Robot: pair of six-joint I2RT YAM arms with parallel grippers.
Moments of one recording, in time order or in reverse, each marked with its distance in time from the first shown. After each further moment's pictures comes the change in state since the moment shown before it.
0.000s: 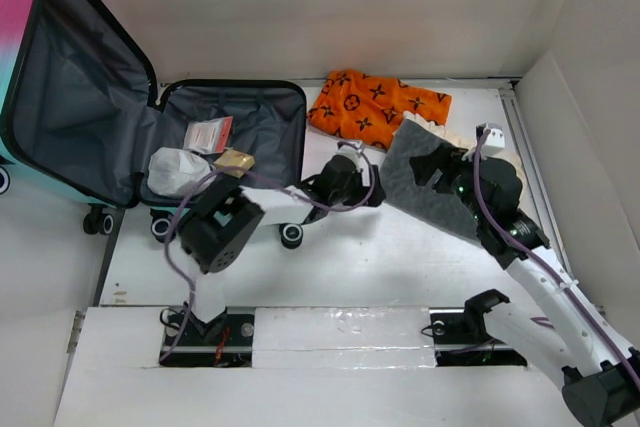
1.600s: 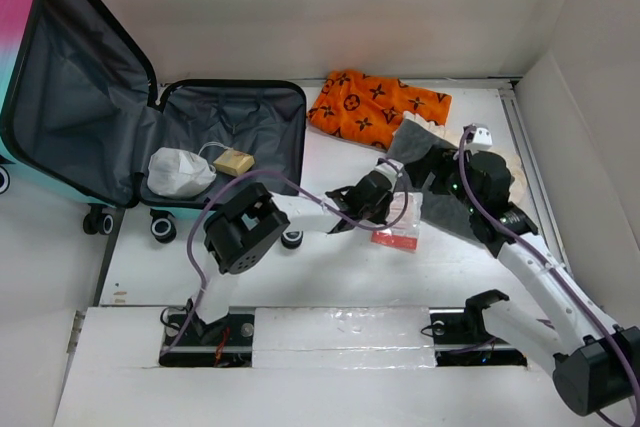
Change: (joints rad) left arm -0.173 0.183 0.215 -0.172 -0.099 0.220; right arm -0.074 0.113 -0.034 0.025 -0.124 -0.032
